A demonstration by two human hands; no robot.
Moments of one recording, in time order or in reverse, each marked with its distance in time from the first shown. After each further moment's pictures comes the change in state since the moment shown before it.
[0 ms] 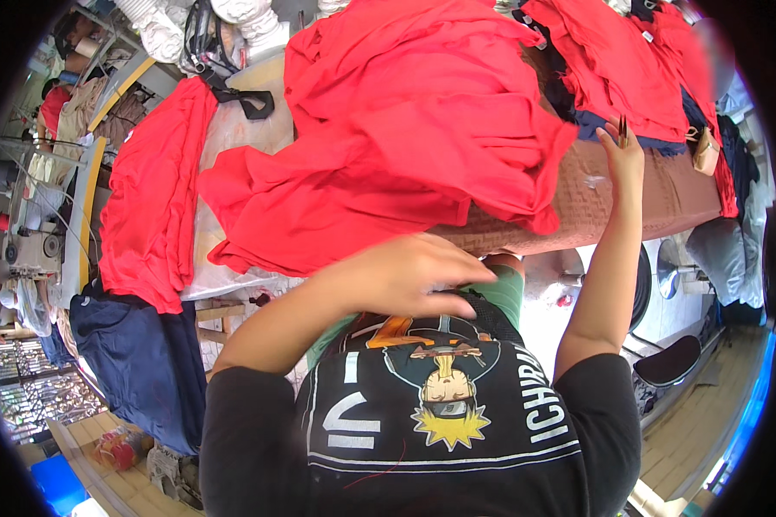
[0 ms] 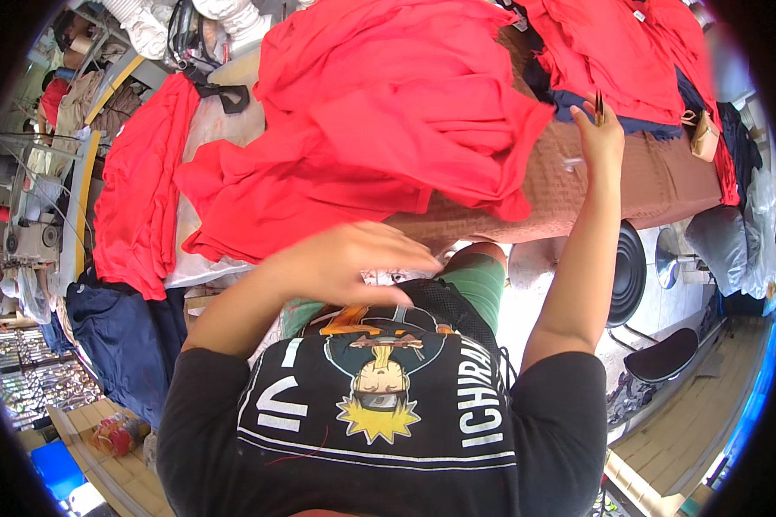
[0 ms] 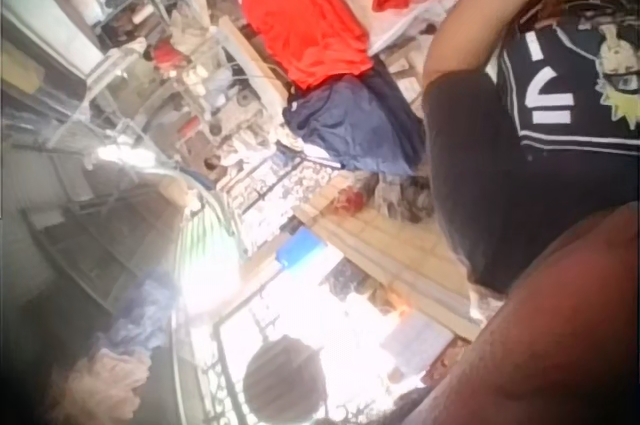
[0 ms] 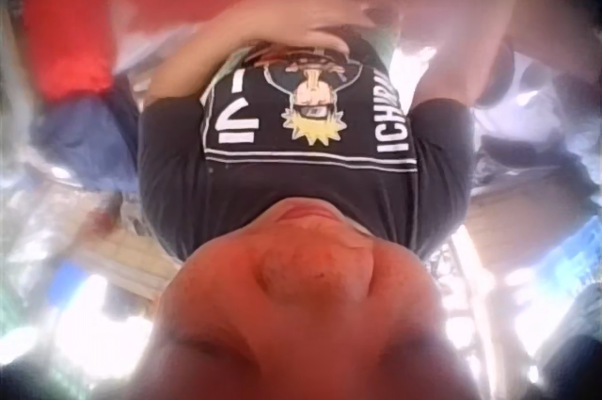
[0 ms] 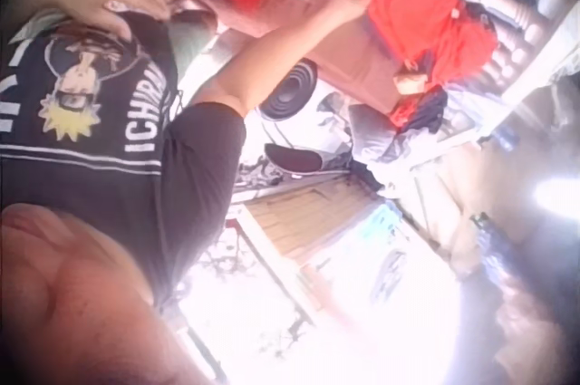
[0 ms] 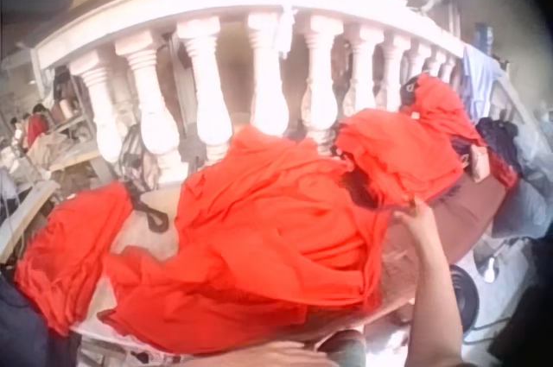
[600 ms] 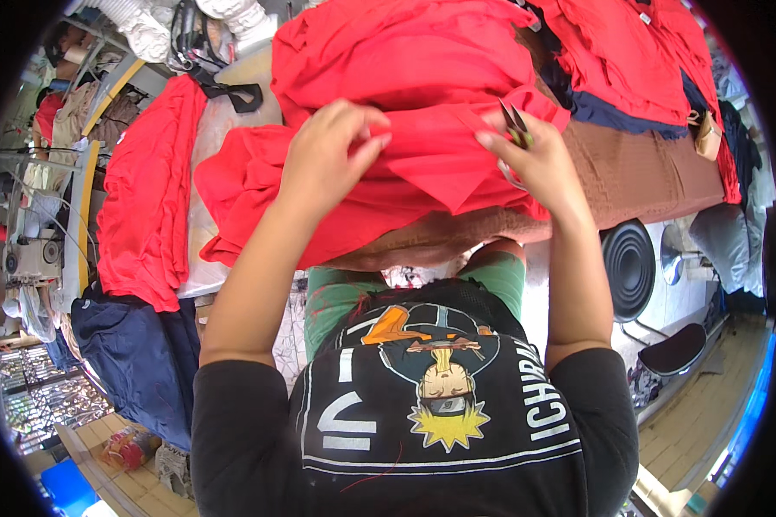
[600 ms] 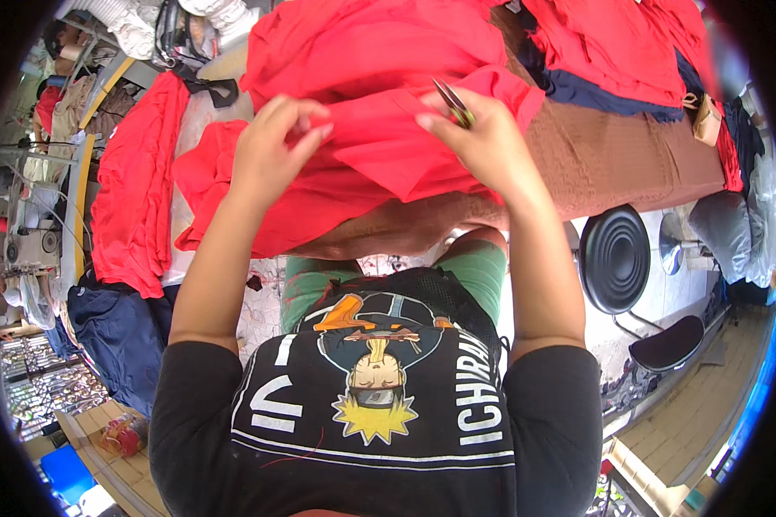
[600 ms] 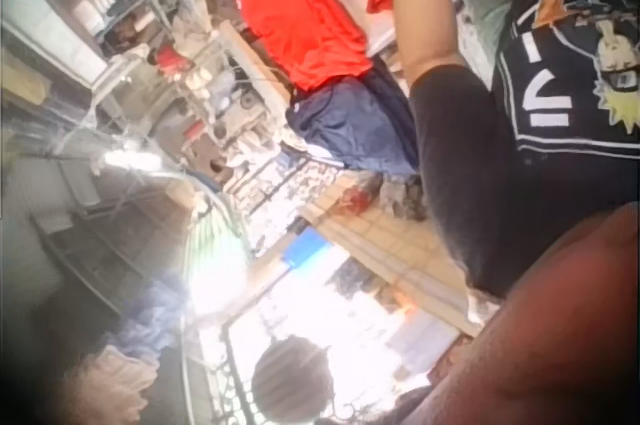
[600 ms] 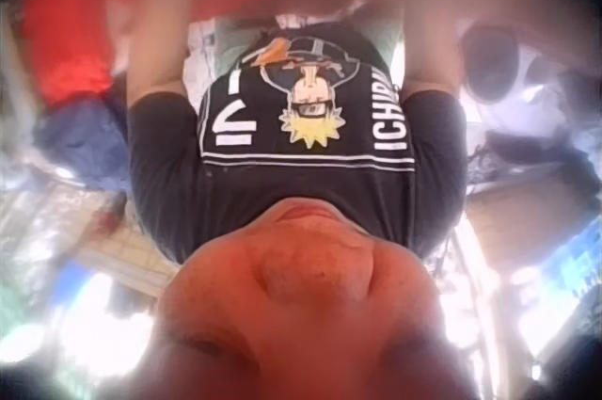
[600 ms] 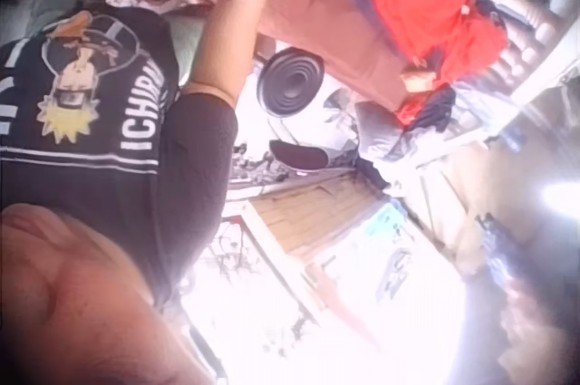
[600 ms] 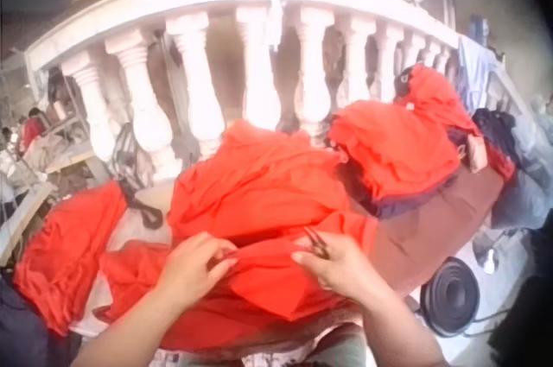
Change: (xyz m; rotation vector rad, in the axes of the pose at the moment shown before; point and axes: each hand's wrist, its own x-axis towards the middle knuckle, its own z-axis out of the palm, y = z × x) left_hand -0.004 -0.049 -0.063 0.702 0.521 -0.330; right_hand -0.119 -0.140 0.049 0.365 -0.650 0.092
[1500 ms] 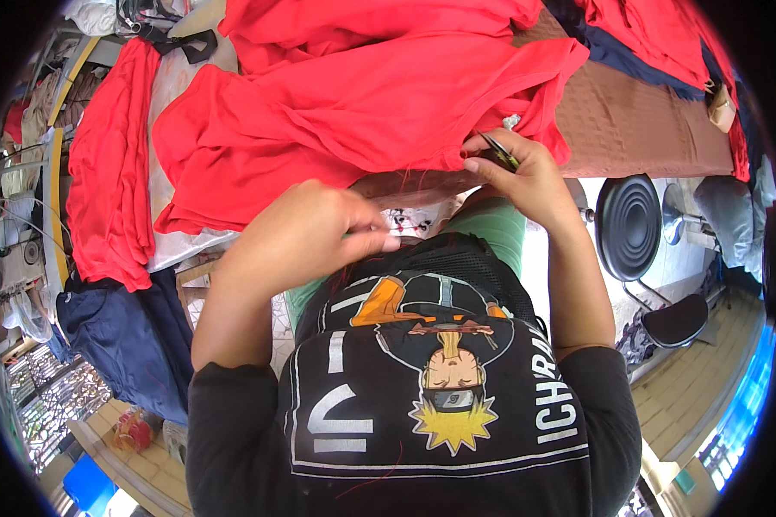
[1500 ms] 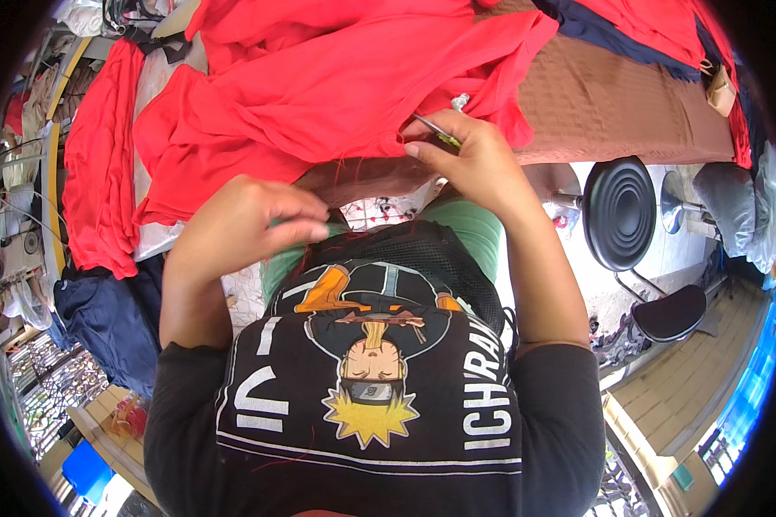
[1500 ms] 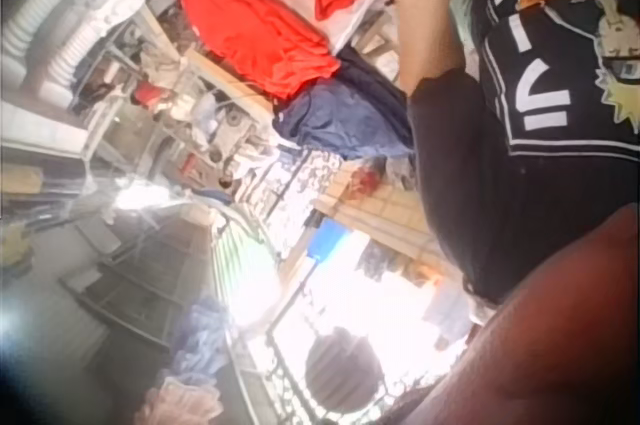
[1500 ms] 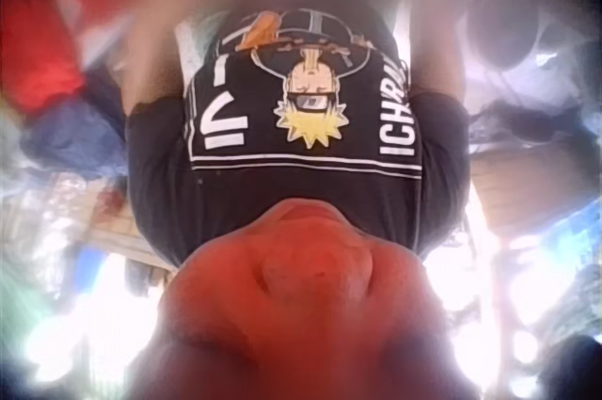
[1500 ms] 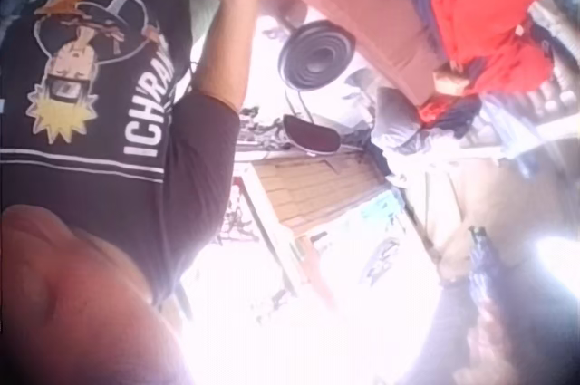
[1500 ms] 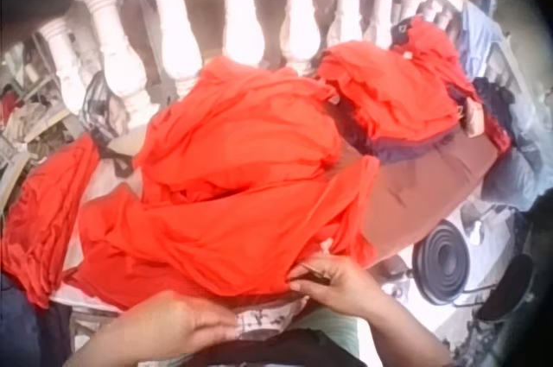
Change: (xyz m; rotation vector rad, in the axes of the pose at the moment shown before) left_hand -0.050 0.062 -0.021 -0.263 -0.944 -0.280; right_hand -0.060 0.079 0.012 0.013 -0.176 0.135
